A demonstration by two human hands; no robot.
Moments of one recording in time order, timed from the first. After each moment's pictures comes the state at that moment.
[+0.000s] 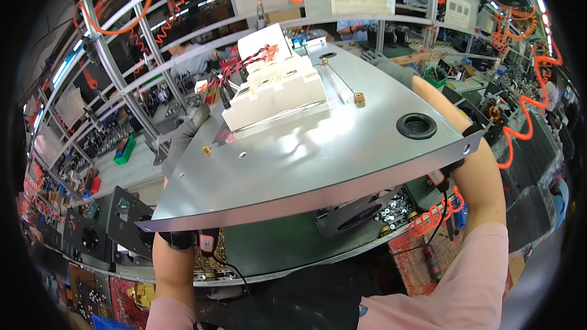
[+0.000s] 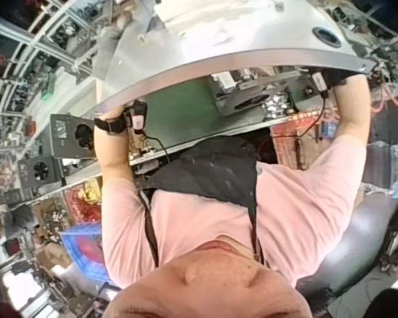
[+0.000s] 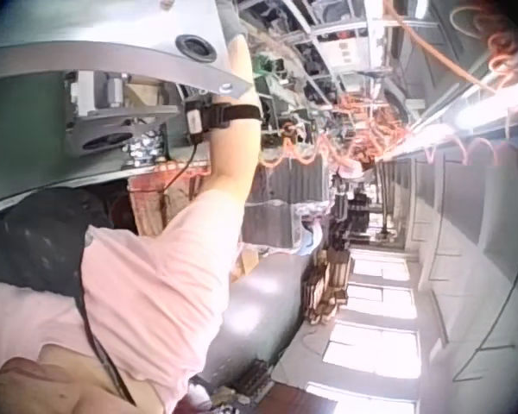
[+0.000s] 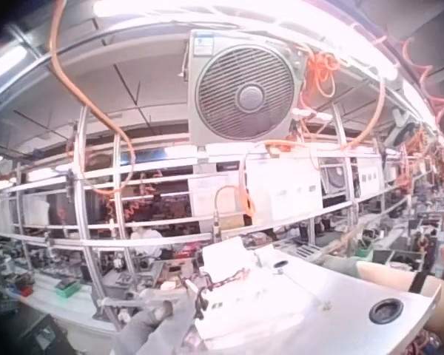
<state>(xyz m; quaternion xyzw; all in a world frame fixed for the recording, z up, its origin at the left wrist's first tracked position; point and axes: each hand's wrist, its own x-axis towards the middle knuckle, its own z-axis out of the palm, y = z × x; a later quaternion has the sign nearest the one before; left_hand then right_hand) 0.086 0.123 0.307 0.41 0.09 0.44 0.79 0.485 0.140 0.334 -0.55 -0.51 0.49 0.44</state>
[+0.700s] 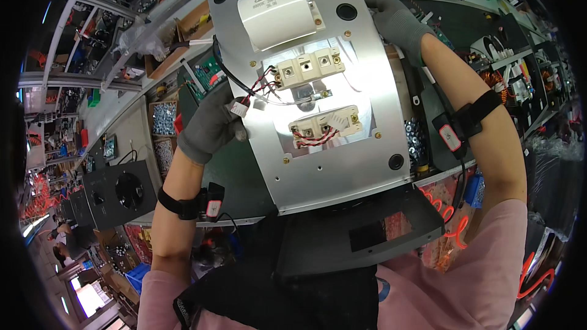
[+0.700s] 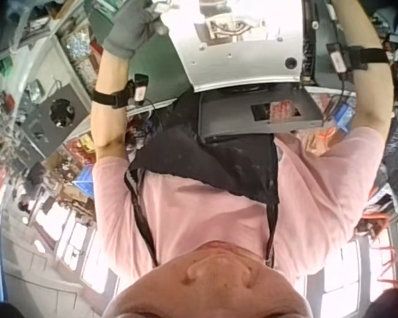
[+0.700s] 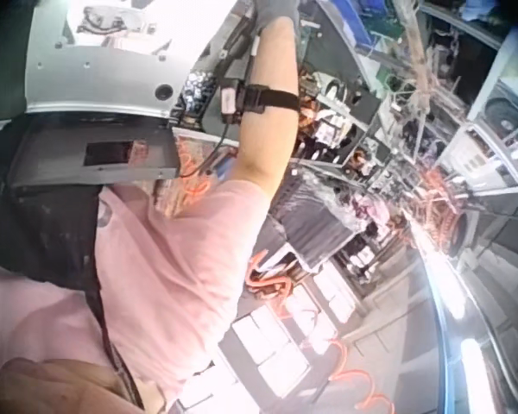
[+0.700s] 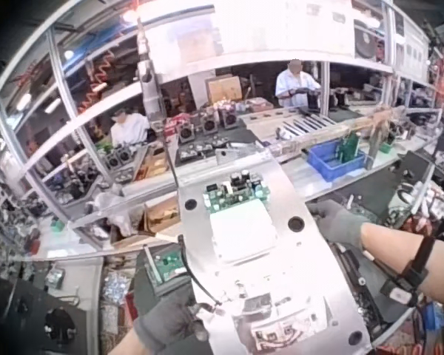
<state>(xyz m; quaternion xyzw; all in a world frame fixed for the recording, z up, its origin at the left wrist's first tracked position) 0.193 0.256 0.095 0.41 0.38 0.21 0.80 0.553 0.289 0.102 -0.68 -0.58 0.37 0.28</state>
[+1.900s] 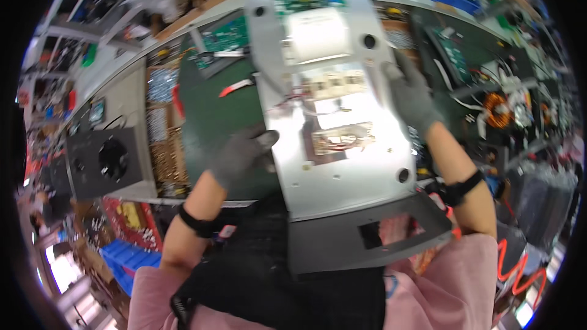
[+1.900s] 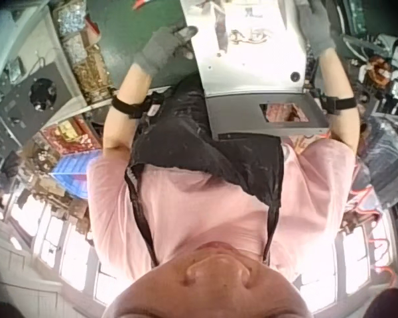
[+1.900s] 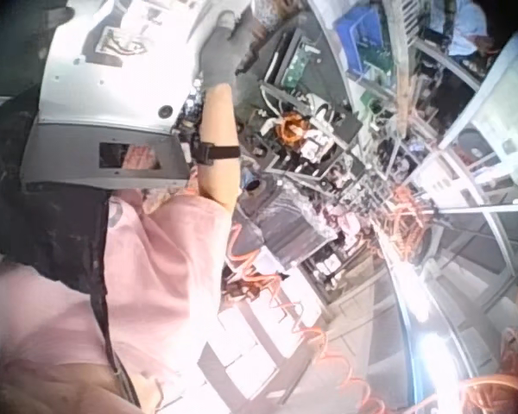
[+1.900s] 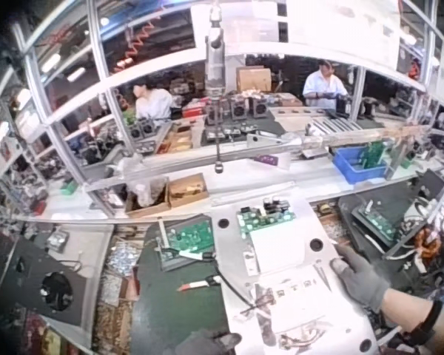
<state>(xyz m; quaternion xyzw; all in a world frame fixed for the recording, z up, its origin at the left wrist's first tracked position) 0.165 0.170 0.077 0.43 0.50 0.11 0.74 0.496 0.189 0.055 -0.68 -0.57 0.32 0.32</state>
